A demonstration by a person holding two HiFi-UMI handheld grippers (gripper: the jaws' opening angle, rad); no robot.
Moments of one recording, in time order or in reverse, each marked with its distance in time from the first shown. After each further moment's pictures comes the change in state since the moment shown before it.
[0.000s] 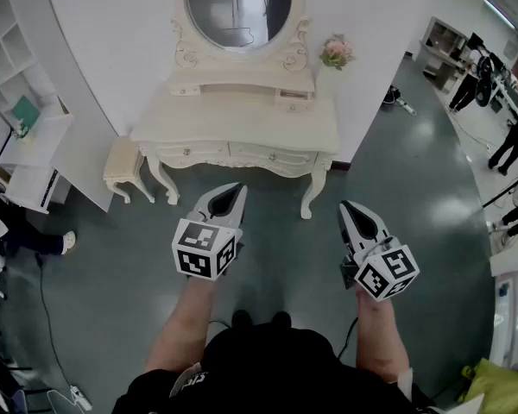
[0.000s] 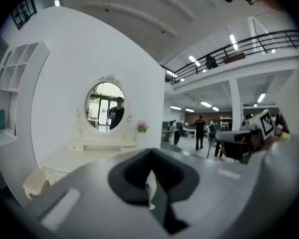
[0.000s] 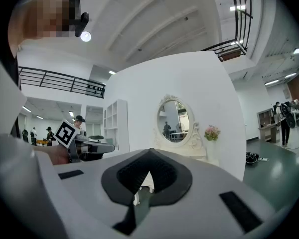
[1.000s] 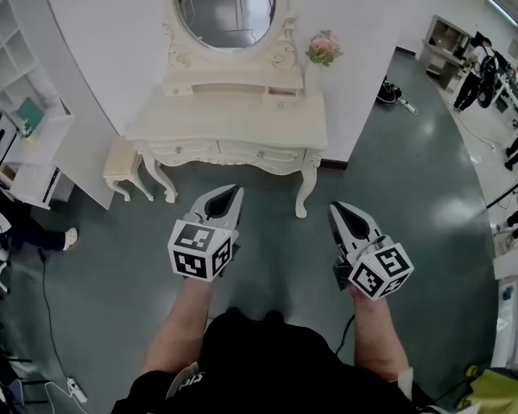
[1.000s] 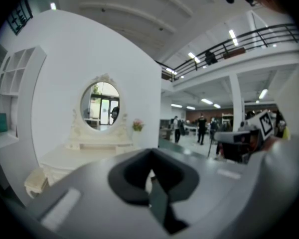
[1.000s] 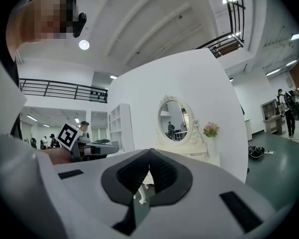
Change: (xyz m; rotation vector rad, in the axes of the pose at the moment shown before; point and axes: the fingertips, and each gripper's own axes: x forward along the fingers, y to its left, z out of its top) left arm 0.018 -0.070 -0.003 0.019 0.020 0.026; right arm -0.047 -0.040 -0.006 0.058 -0.010 0.069
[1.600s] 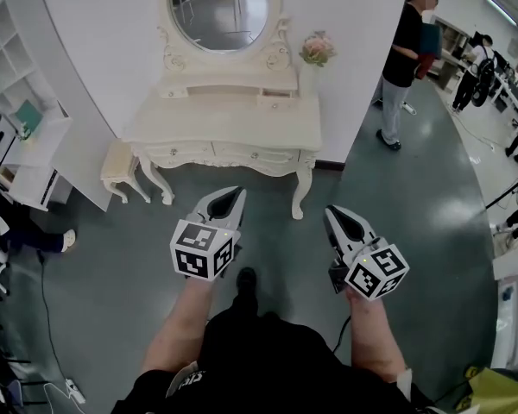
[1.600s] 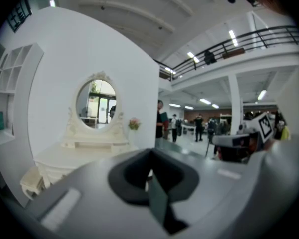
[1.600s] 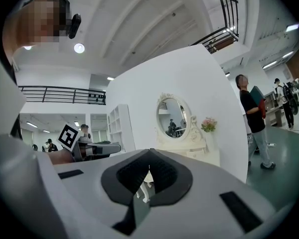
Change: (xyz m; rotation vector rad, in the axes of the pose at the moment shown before) left arm 0.019 -0.025 -0.003 -0.004 0.009 -0.025; right arm -0.011 -0.017 -0.011 0.059 0.011 0.008
